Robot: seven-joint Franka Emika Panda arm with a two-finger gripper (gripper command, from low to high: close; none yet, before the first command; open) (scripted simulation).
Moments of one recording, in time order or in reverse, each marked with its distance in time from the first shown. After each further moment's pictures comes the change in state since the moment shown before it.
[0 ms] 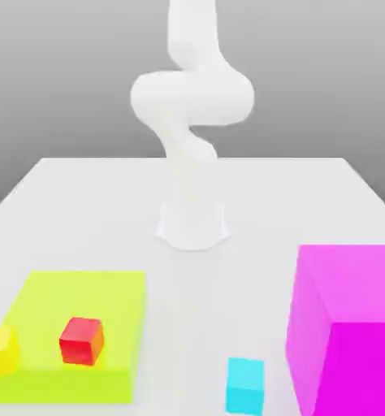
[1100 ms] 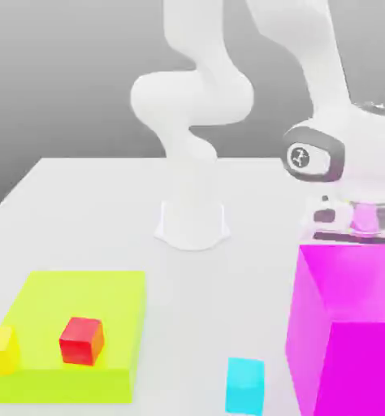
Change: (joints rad) arm 0.041 0.871 0.481 -0.452 -0.214 0.521 1.213
